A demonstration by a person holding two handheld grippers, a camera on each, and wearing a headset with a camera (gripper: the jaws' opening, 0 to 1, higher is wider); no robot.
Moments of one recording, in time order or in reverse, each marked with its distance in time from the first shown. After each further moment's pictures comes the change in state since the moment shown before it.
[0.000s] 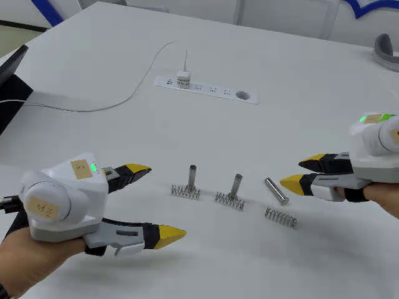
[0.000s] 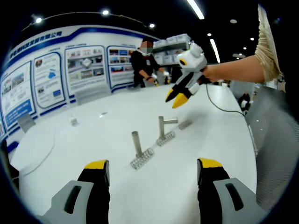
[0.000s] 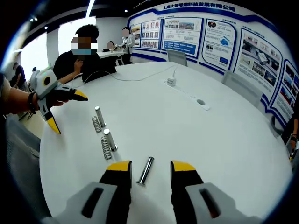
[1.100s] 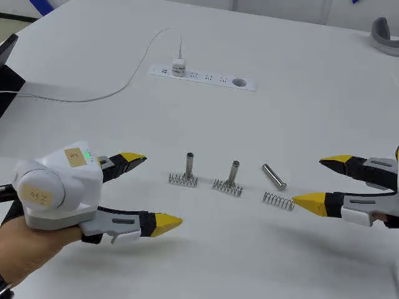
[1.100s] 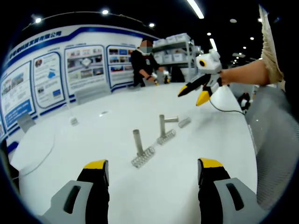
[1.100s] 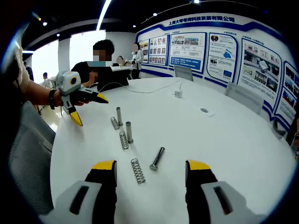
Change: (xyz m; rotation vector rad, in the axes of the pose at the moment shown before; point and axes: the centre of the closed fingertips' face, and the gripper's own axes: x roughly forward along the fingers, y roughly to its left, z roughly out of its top) left arm -0.001 0.003 -0.003 0.001 0.005 -0.001; right arm -0.047 0.019 -0.022 -0.028 -0.194 0.071
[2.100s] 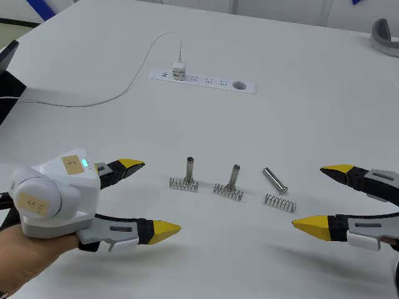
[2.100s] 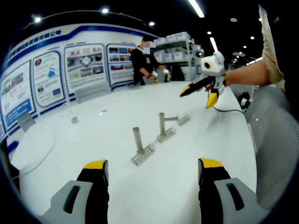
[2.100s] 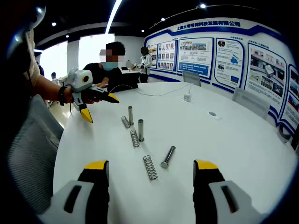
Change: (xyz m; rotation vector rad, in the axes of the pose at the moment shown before) left arm -0.001 0.000 -0.003 0.000 0.015 0.000; right arm -0.004 0.020 -0.010 -0.036 -0.056 0.069
